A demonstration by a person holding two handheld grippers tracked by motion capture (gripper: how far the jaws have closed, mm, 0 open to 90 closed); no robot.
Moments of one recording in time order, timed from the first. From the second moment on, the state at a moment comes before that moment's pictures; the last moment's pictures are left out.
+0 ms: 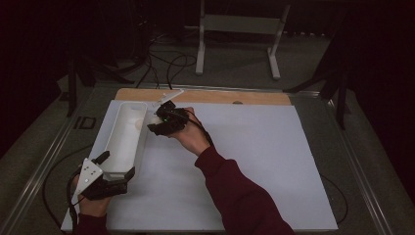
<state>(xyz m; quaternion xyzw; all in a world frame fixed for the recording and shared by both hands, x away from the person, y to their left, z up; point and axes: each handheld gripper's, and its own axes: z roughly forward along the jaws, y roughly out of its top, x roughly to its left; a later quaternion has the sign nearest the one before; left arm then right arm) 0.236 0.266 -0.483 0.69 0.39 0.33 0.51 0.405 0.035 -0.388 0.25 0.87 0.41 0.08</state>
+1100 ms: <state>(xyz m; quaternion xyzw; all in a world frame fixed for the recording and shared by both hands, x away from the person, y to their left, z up) 0.237 0.266 -0.483 0.69 0.39 0.33 0.51 0.403 0.047 -0.385 0.25 0.87 0.42 0.07</state>
